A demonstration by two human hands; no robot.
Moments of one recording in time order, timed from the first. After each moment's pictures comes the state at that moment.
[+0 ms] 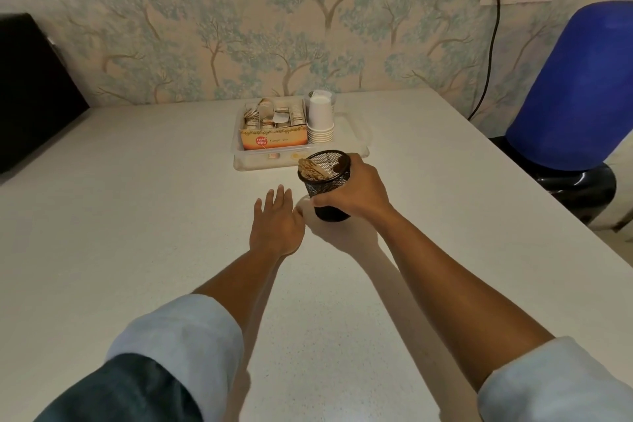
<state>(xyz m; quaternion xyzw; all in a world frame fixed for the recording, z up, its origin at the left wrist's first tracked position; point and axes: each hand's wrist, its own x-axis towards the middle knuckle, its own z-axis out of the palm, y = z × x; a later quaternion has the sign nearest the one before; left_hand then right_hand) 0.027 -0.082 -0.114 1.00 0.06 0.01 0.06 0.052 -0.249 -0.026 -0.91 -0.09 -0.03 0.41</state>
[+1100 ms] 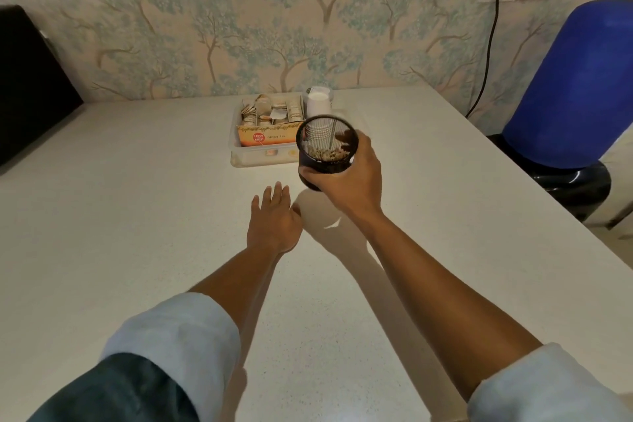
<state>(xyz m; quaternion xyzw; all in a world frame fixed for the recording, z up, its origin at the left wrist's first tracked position) 0.027 -0.079 -0.116 1.00 0.06 0.02 0.08 0.036 -0.234 -0.019 -0.84 -0.07 -0.20 0.50</state>
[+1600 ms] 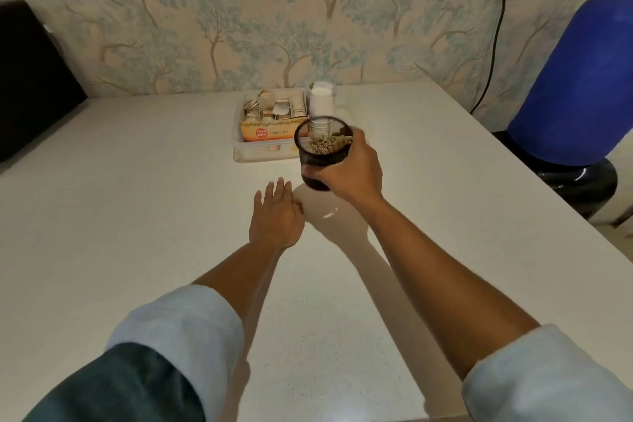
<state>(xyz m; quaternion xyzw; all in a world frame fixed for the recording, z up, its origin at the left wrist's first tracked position) 0.025 -0.081 -0.116 1.00 0.06 0.01 0.07 0.039 -0.231 -0.009 -0.85 -0.07 -0.17 0.49</state>
